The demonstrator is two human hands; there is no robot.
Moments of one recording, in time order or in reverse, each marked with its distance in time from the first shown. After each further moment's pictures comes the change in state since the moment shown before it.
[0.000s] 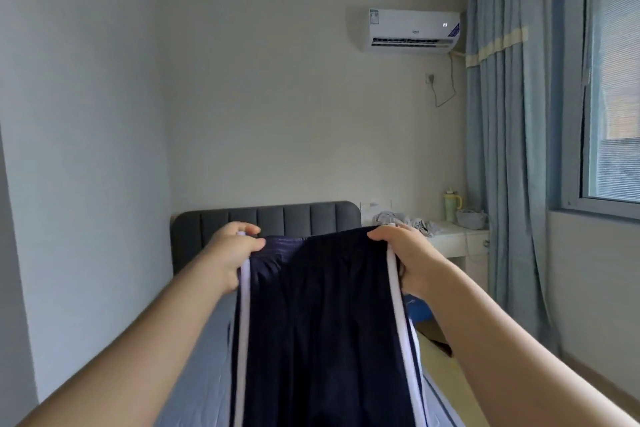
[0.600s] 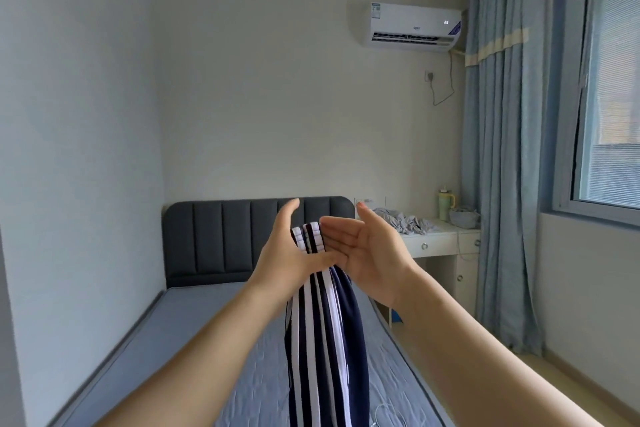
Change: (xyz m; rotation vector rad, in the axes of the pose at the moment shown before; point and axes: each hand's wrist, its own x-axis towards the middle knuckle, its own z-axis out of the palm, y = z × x) left_hand -0.030 -0.022 0.048 0.129 -0.225 0.323; right_hand -0.010 0.012 0.036 0.315 -0.295 -0.031
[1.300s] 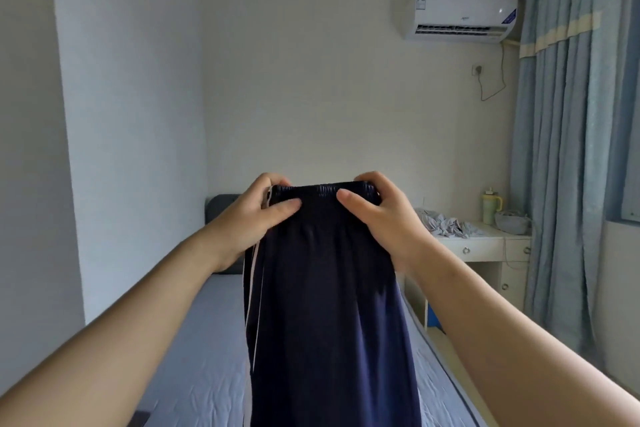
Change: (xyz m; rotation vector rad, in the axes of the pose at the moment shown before) left_hand 0.006 0.033 -0.114 0.045 -0.156 0.014; right_hand 0.024 -0.002 0.051 -0.579 -0.056 -0.438
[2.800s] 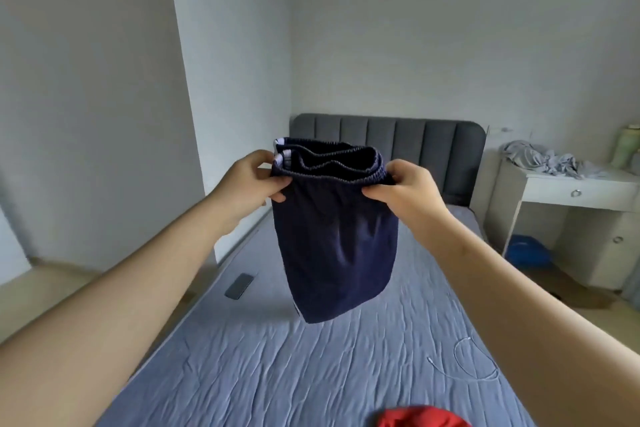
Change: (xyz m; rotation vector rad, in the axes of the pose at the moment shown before) left_hand -0.098 -0.068 -0.083 0.209 0.381 -0.265; right_hand -0.029 0.068 0.098 -0.266 -0.095 0.223
